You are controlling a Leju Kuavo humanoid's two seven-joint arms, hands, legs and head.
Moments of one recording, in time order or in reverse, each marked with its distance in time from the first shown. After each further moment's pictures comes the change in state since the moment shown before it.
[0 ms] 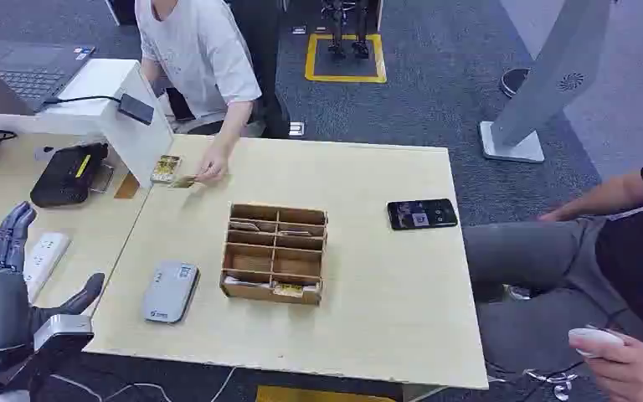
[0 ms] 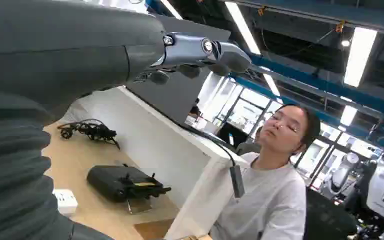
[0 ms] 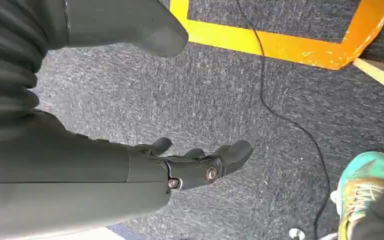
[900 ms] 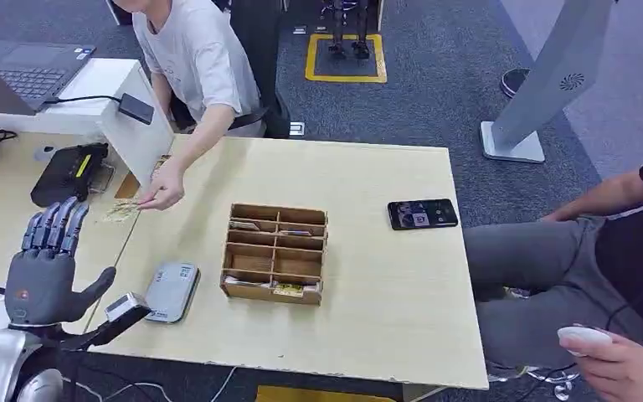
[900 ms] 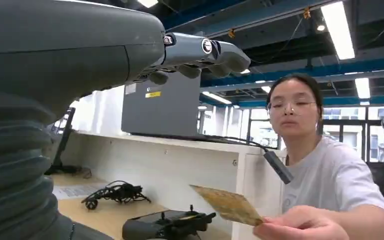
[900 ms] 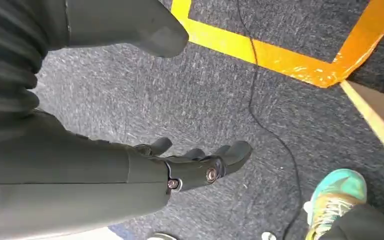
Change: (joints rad) left arm -0.110 0.099 -0.132 0.187 -0.436 0.087 0.218; right arm -0.015 0.002 0.065 -0.018 0.064 0.037 0.034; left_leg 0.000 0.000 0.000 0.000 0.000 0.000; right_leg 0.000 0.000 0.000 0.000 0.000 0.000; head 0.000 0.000
